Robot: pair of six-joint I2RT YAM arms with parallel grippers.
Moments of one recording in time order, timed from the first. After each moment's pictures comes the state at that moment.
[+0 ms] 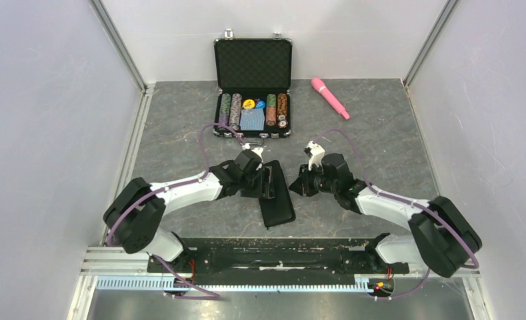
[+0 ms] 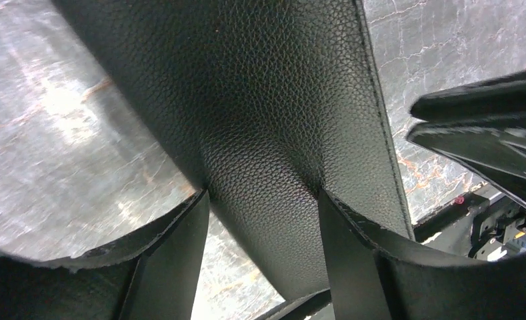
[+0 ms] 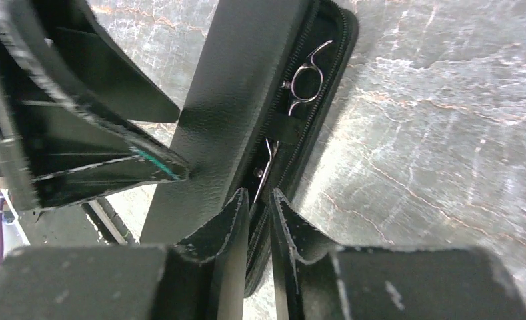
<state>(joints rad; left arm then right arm) -0.79 1.46 0.80 -0.25 0.06 -0.64 0.60 1.34 0.49 0.27 -0.35 0.38</state>
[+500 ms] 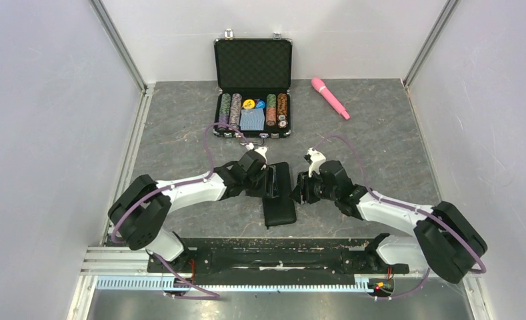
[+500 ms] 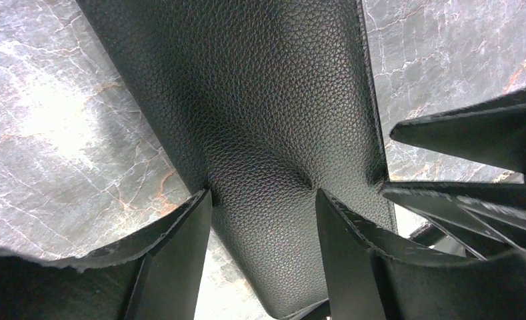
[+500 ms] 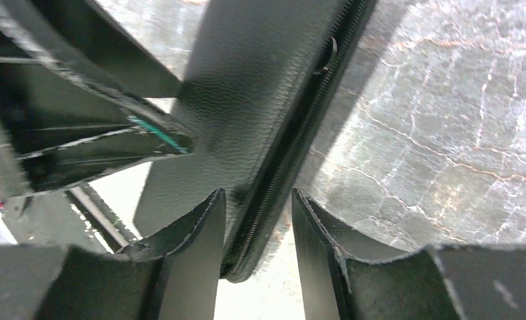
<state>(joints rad) -0.82 1.53 0.80 -0.15 0.06 -0.66 0.66 1.22 0.44 0.17 -0.24 0.43</state>
